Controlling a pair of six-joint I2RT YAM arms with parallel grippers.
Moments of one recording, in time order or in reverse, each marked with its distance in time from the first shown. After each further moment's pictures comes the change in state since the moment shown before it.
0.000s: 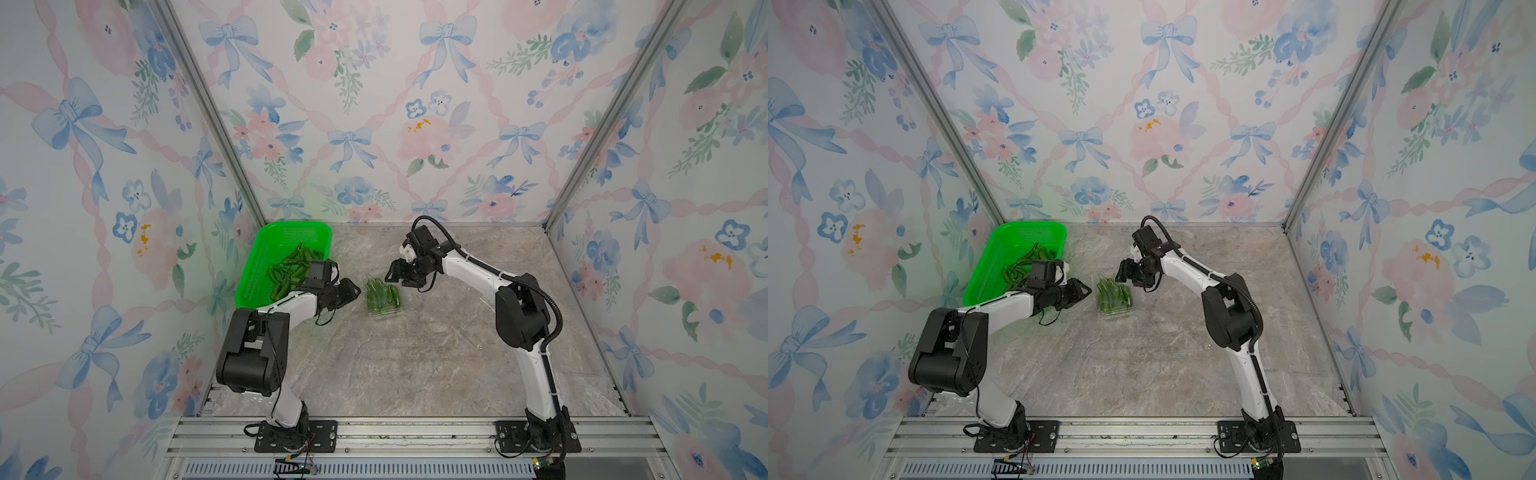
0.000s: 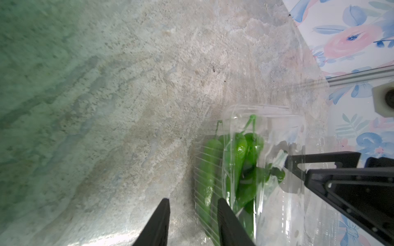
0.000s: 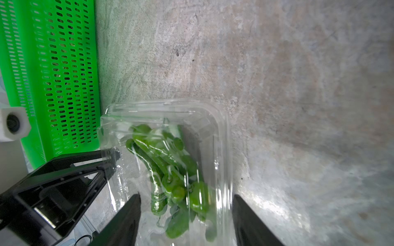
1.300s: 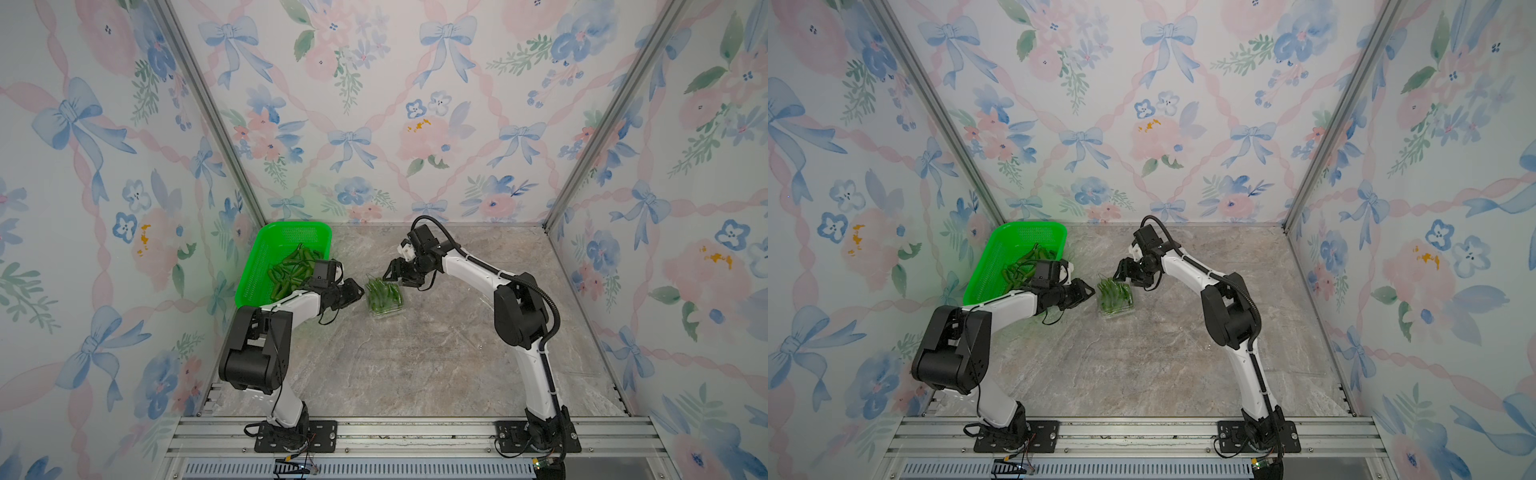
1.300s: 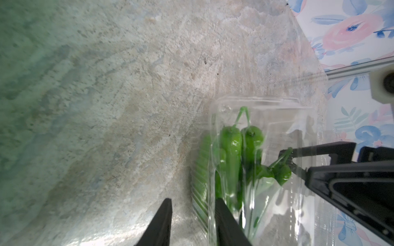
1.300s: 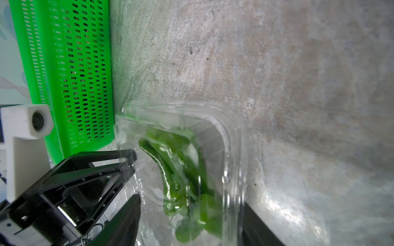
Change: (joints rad) left arm -0.033 0.019 0.018 -0.001 -0.001 -0.007; right arm -0.004 0.032 0.025 0.019 -0.090 0.000
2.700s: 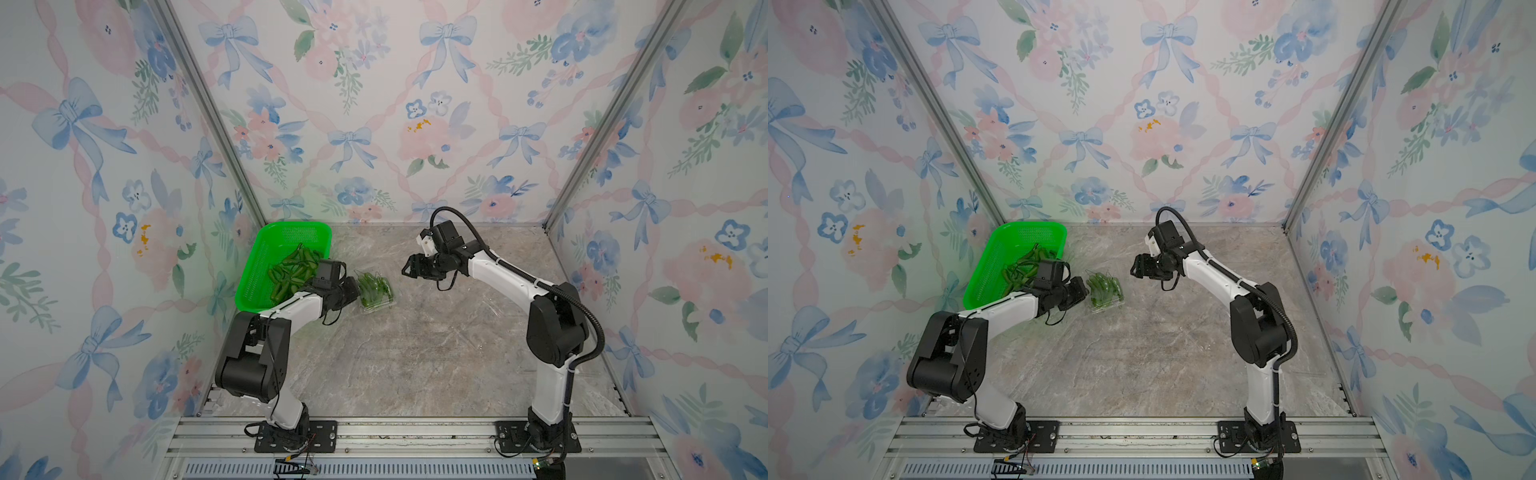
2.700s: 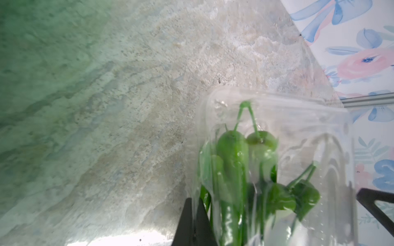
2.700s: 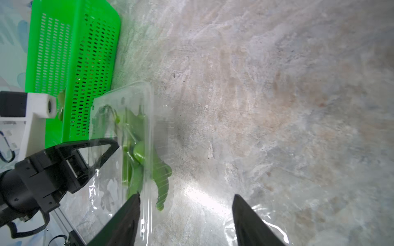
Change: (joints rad) left arm -0.040 -0.069 -0.023 -0.016 -0.177 -0.125; right arm -0.013 -0.317 -0.266 0.068 0.201 -0.175
